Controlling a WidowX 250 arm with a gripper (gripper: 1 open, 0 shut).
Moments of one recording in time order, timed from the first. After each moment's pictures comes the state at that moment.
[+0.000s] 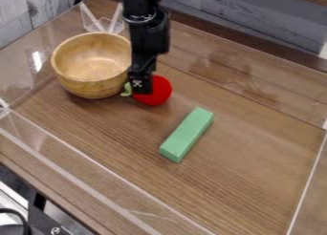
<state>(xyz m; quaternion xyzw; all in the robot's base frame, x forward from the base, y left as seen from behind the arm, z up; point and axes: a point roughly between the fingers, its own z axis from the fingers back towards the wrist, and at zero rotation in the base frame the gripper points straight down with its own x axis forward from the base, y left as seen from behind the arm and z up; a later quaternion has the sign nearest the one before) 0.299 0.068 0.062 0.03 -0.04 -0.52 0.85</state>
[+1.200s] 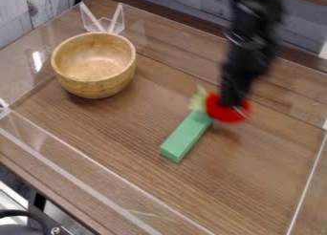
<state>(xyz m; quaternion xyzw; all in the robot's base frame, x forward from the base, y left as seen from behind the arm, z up) 0.312 -0.086 0.058 0.05 -0.03 -0.52 0.85</state>
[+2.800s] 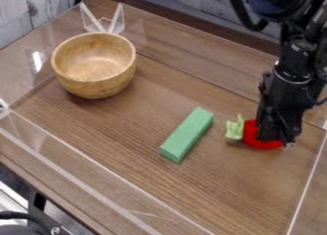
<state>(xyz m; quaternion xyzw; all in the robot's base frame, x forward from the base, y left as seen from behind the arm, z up) 0.313 -0.117 0.022 0.00 -0.01 -0.42 0.91</state>
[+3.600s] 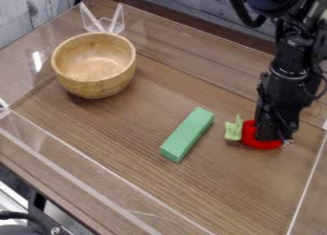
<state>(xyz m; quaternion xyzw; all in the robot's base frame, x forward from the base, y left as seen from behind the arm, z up) 0.311 -0.102 0.020 -0.03 0.02 -0.41 0.91</state>
